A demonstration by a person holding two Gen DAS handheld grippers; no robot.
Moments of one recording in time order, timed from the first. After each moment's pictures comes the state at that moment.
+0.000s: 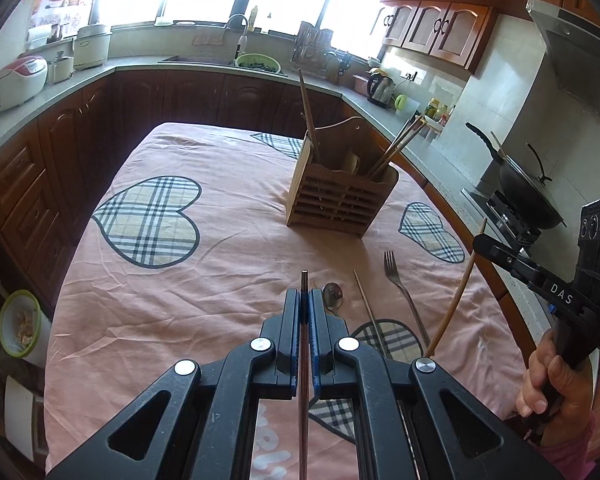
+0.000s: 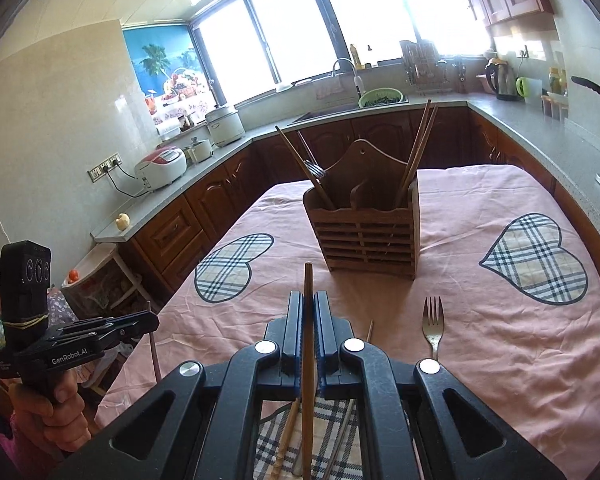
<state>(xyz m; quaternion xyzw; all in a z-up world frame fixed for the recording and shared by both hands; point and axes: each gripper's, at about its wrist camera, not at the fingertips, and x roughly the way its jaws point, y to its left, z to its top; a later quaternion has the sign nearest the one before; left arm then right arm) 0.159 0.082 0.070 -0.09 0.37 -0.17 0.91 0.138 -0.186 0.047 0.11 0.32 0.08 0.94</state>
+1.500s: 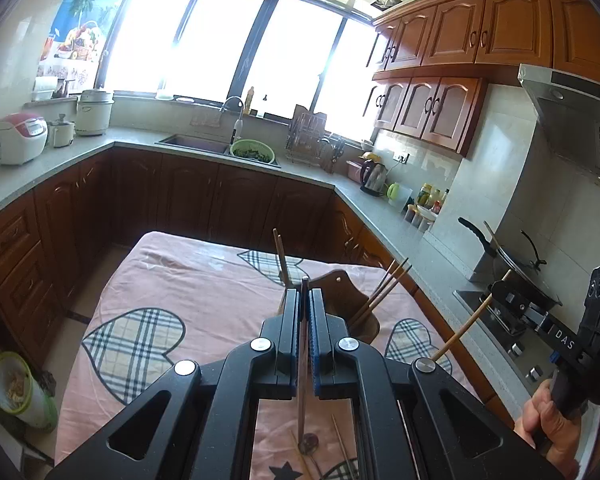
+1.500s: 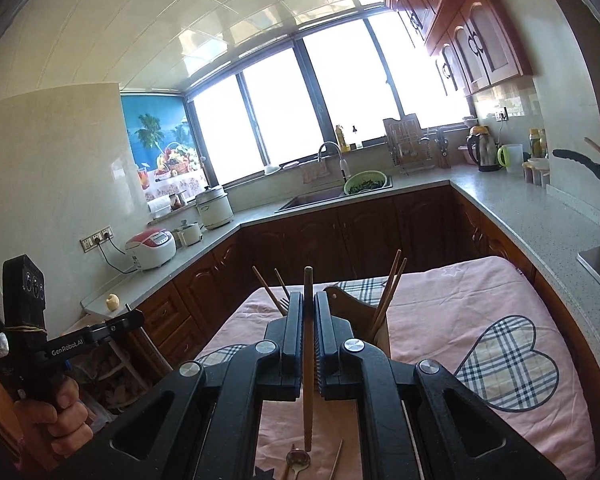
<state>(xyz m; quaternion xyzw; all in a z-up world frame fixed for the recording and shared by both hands) 0.235 0.075 0.138 -0.11 0.23 -0.17 0.95 0.178 -0.230 0.130 0.12 0.18 0.04 0.98</state>
